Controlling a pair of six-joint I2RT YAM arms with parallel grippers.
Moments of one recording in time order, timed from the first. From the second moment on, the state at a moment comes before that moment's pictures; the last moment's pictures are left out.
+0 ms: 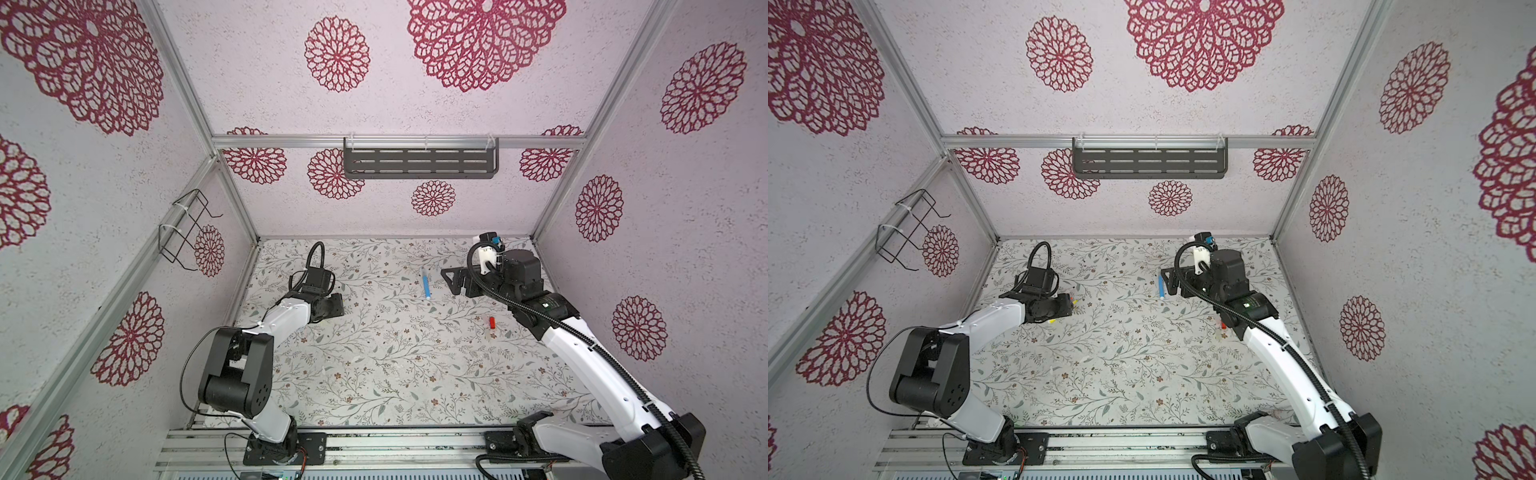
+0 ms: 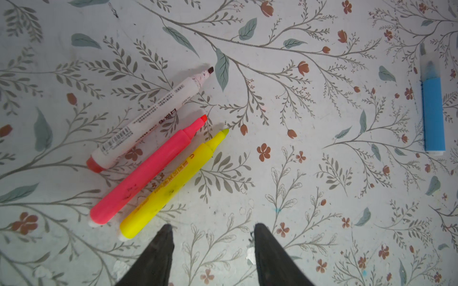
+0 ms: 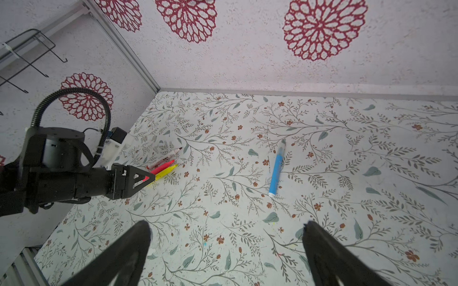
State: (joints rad) left arm -0.21 1.65 0.99 -0.36 0.01 -0.35; right arm 0.39 1.15 1.10 -0.39 -0.20 0.28
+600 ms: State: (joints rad) left arm -0.17 1.75 1.02 -0.38 0.04 -0.32; right arm 0.39 1.09 1.02 -0.35 -0.29 0.28
